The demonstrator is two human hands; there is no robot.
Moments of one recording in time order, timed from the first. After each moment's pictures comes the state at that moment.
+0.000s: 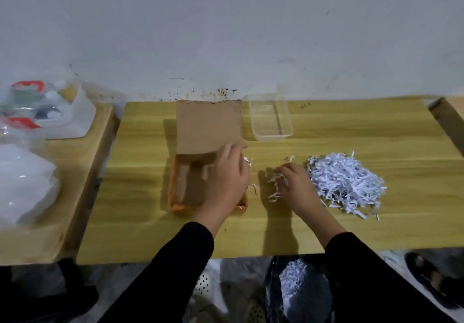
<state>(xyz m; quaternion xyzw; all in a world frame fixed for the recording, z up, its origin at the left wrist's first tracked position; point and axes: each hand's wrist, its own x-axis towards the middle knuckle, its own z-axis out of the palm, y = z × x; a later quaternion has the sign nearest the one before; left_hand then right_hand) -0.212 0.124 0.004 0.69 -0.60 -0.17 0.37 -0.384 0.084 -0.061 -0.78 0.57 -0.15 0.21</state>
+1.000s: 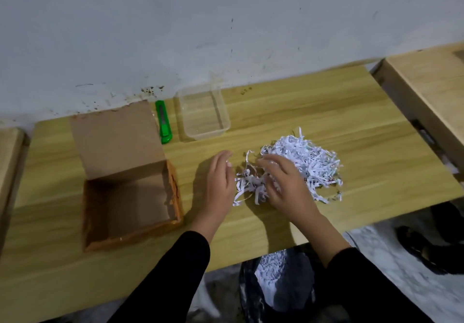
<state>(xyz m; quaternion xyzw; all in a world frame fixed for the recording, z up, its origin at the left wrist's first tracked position) -0.323 0.081 -0.069 0.64 -0.61 -0.27 0.39 -0.486 0.086 -0.062 -0.77 0.54 -0.29 0.18</state>
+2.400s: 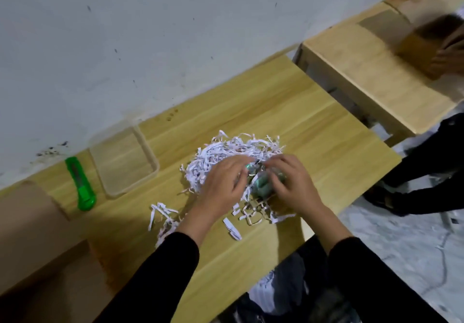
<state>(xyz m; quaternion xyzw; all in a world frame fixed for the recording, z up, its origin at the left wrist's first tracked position) -0.425 -0.001 -0.063 0.42 -0.83 -0.32 0.20 -0.603 0.054 -0.077 -0.66 0.66 -0.33 0.16</state>
